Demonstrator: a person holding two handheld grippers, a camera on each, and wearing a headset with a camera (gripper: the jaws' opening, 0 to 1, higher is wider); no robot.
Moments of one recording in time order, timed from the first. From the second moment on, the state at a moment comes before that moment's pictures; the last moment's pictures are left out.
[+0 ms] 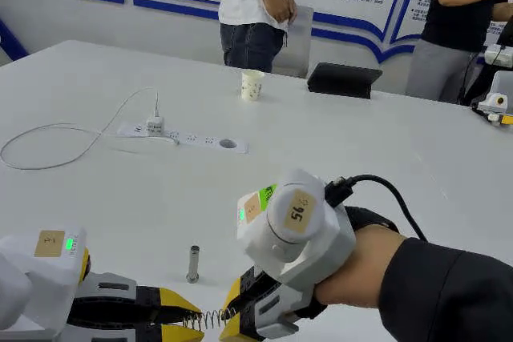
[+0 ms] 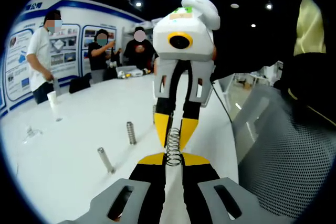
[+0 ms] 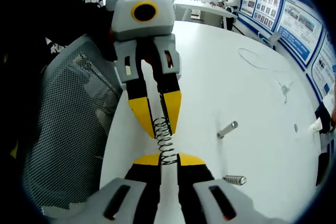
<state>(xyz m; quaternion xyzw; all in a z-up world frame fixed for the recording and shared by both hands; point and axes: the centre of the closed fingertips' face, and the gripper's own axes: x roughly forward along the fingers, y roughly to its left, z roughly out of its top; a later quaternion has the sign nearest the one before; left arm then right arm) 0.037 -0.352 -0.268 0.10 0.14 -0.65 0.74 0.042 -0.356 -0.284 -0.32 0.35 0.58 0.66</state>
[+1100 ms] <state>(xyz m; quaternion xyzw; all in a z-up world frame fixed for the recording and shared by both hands) 0.044 -0.348 -0.272 0.10 0.14 -0.64 0.75 0.042 -0.322 -0.250 -0.34 0.32 0.59 0.66</state>
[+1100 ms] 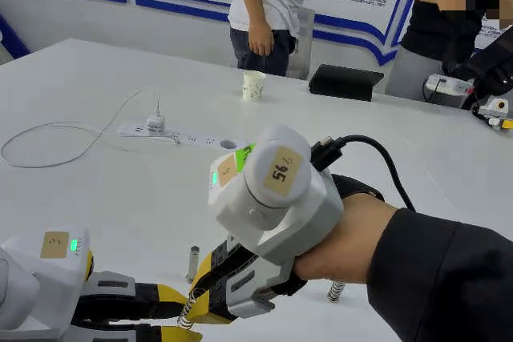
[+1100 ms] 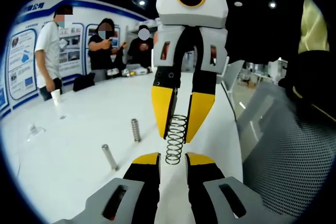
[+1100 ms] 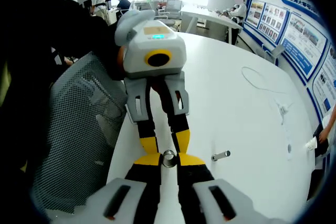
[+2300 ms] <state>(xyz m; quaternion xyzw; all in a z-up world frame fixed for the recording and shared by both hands) 0.062 -0.322 -0.278 0.07 0.17 -0.58 0.80 0.057 -0.339 -0.249 -0.34 0.33 0.57 0.67</state>
